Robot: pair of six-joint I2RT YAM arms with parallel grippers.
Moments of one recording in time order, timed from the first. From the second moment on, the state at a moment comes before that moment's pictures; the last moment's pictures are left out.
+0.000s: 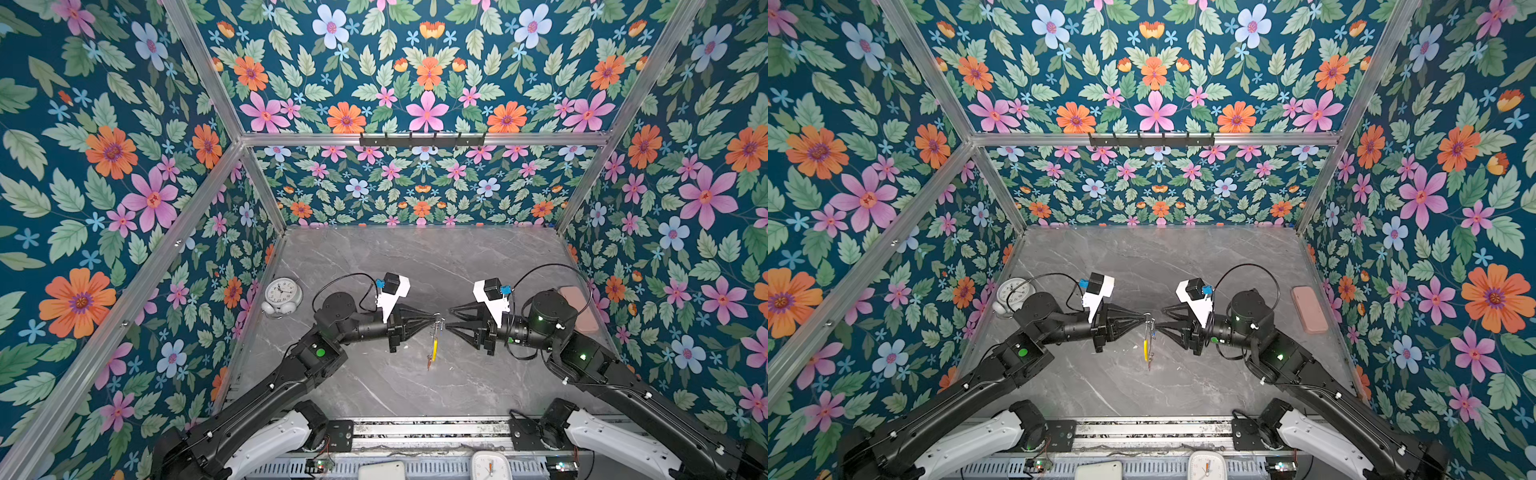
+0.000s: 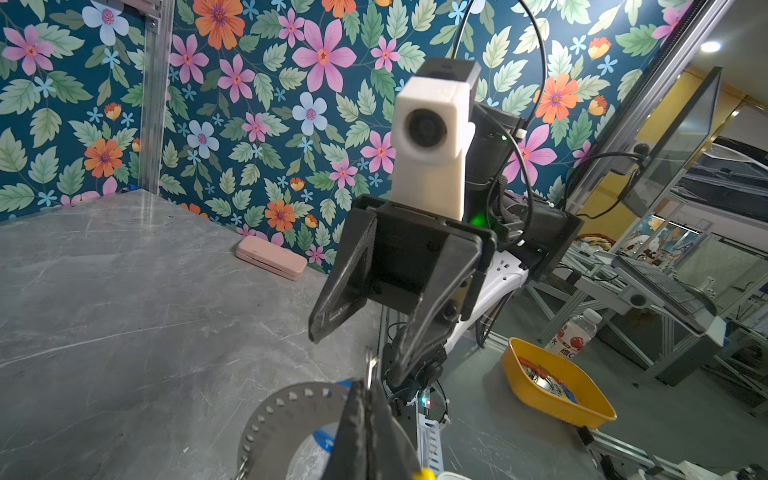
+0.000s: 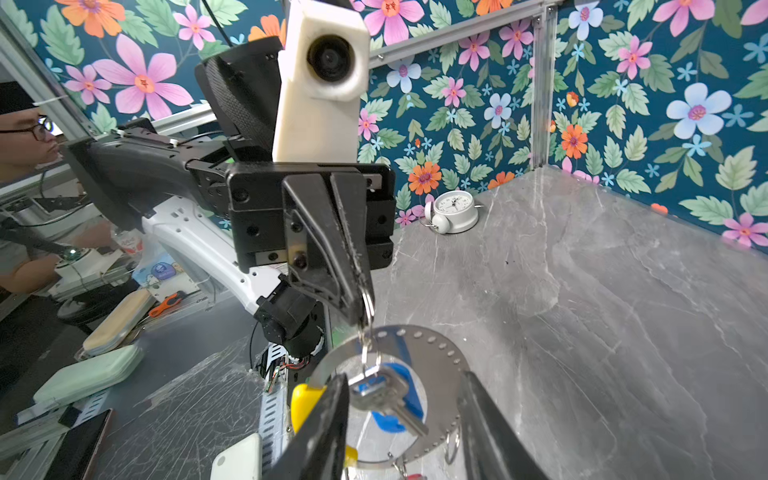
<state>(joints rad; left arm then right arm) -0.78 0.90 0.72 0.25 0.72 -0.42 0.75 0.82 0.80 -0.10 -0.56 0.16</state>
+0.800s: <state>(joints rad) -0.78 0.90 0.71 0.25 0.71 -0.44 0.75 0.87 0.82 -0.09 -0.63 0.16</state>
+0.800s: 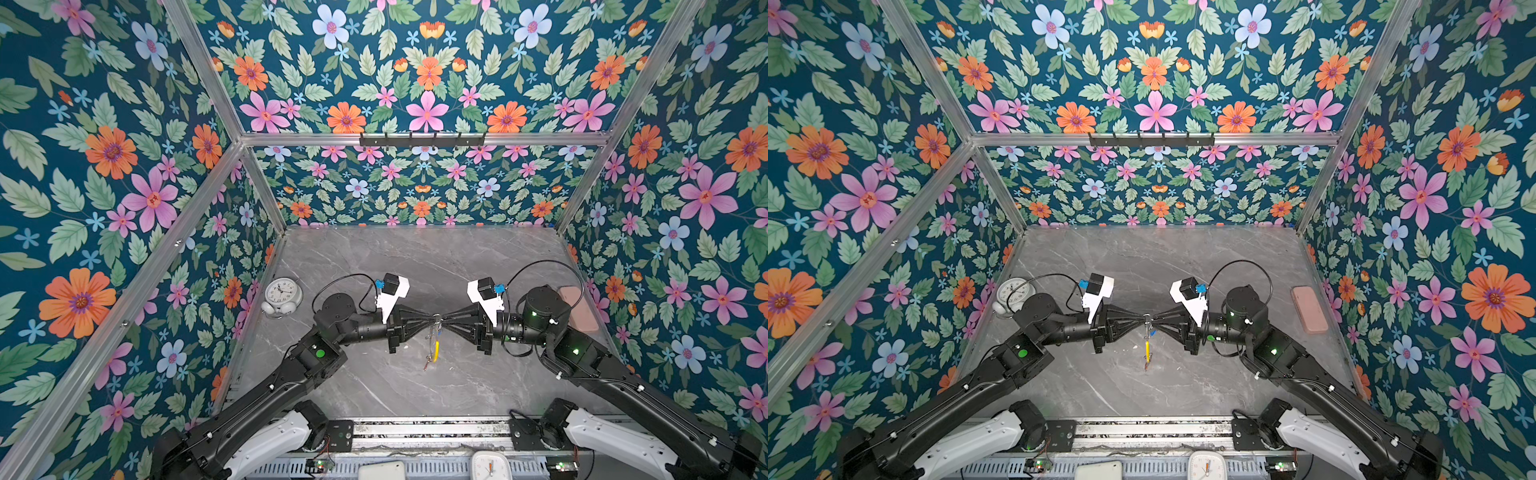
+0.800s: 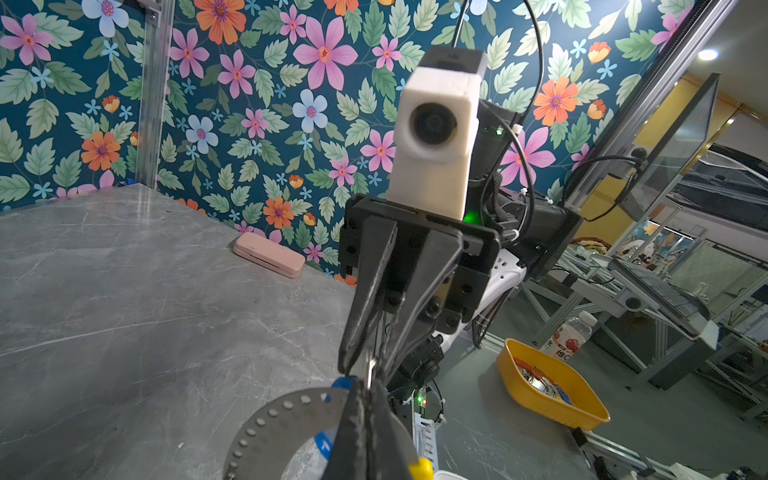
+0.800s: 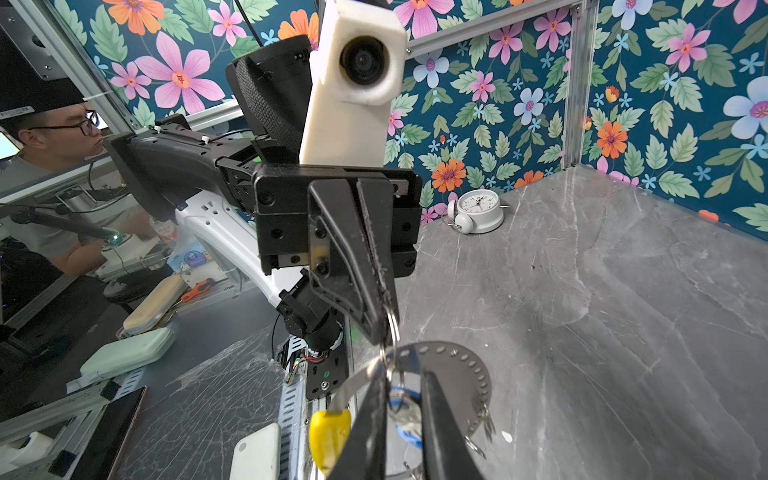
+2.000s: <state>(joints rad) -0.78 0.88 0.62 0.48 0.72 -0.55 0.78 0.90 0.83 -0.08 -0.66 0.15</state>
